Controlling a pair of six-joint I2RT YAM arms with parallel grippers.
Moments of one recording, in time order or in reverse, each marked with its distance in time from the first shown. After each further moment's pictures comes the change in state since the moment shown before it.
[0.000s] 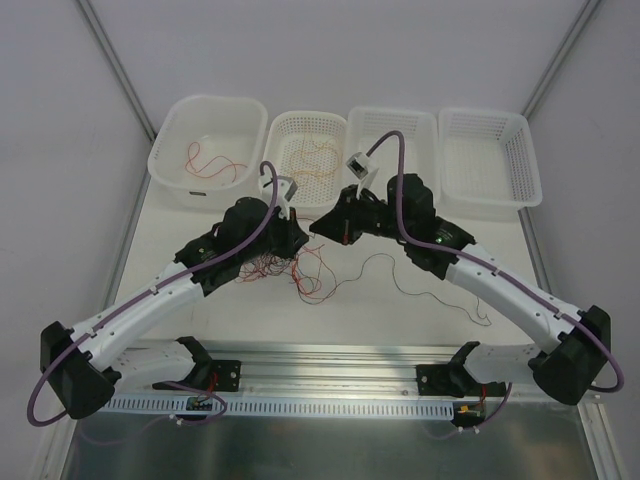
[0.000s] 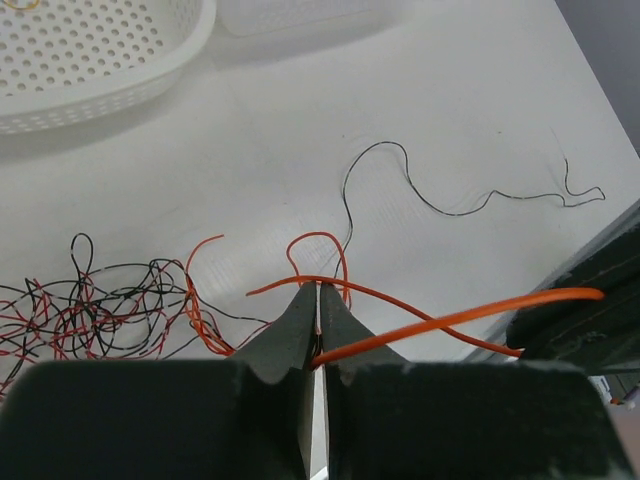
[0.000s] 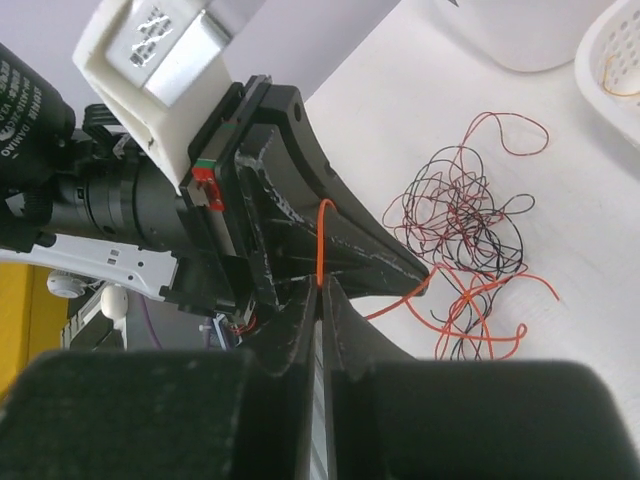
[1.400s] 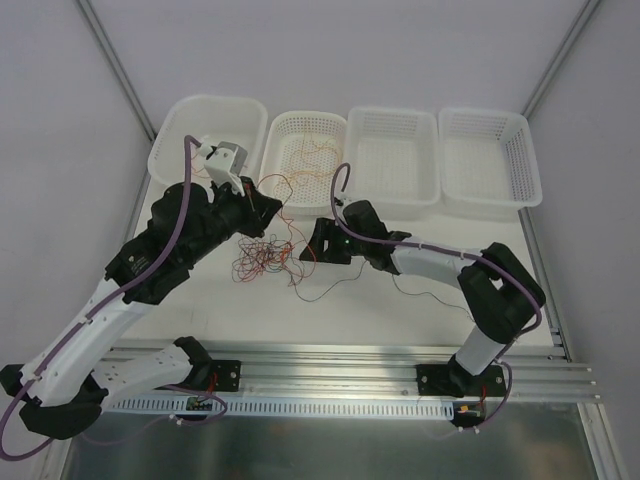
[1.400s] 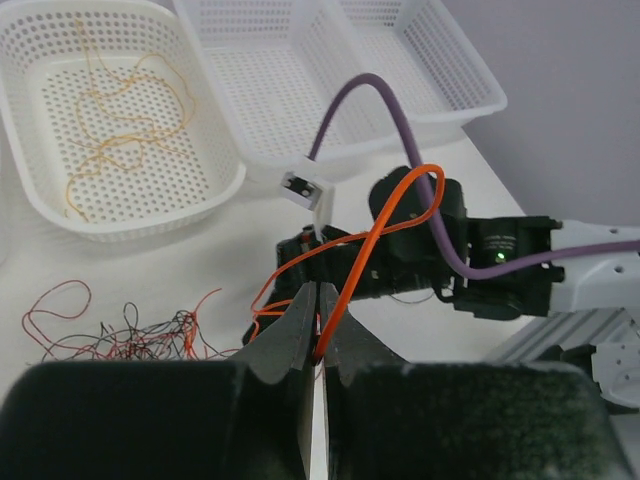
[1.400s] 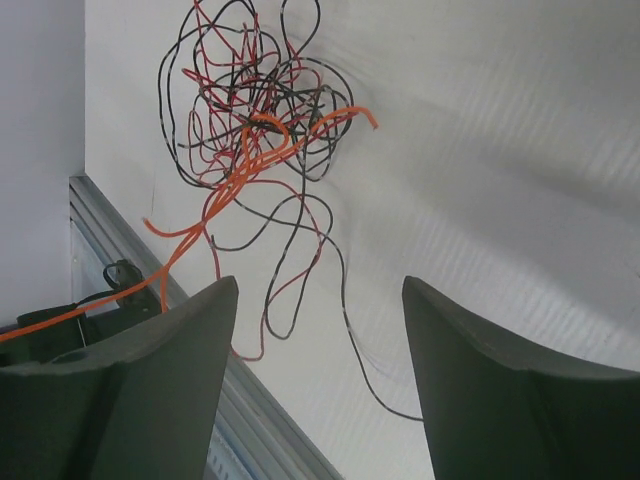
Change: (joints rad) left arm 0.000 -0.157 0.321 -0.208 -0.125 0.032; right arm -0.026 0.386 -0.192 0.163 0.137 0.220
